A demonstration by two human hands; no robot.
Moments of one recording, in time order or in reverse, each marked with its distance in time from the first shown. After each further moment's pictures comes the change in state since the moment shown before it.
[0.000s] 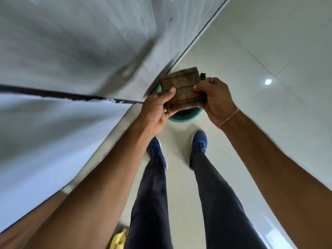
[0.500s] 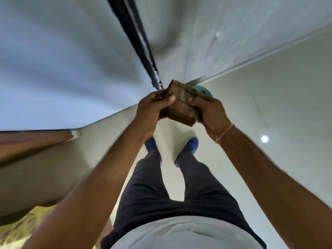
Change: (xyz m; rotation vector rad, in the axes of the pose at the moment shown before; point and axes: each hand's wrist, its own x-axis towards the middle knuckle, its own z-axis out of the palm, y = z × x) left_hand -0.292 0.011 -0.018 -0.115 0.234 0.360; right_hand -0.238 -0.063 0.045 -0.347 -0.382 0.015
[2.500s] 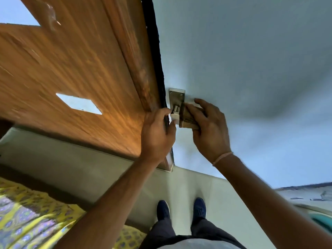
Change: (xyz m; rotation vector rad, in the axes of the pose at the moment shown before) left_hand -0.239 0.129 -0.723 0.696 1.054 0.913; right_hand -0.181 0.144 0.763 -1.190 -0.300 -1.562
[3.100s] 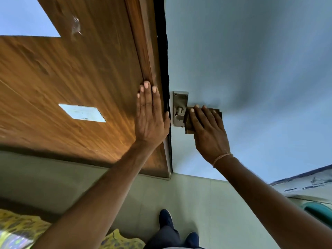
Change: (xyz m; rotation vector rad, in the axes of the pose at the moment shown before) left_hand 0.040 -0.048 -0.016 0.513 0.258 0.416; right_hand -0.029 -0.011 0.025 -0.425 -0.064 -0.058
